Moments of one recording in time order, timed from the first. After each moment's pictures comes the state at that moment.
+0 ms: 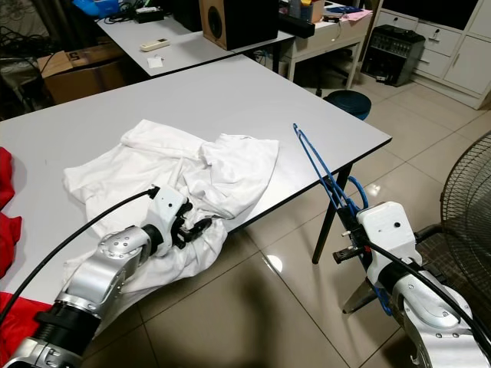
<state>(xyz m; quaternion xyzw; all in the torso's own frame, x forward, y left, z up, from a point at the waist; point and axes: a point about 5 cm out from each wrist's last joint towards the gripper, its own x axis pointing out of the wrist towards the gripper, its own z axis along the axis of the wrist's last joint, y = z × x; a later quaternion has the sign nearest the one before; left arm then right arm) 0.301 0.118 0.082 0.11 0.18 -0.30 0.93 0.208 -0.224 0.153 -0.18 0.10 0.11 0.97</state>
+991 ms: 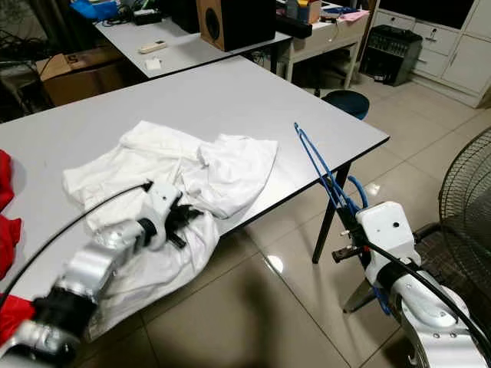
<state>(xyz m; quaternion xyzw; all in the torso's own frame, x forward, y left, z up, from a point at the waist) 0.325 0.139 0.089 0.12 0.20 -0.30 0.92 0.209 -0.221 0.152 -0.18 0.09 0.11 0.97</state>
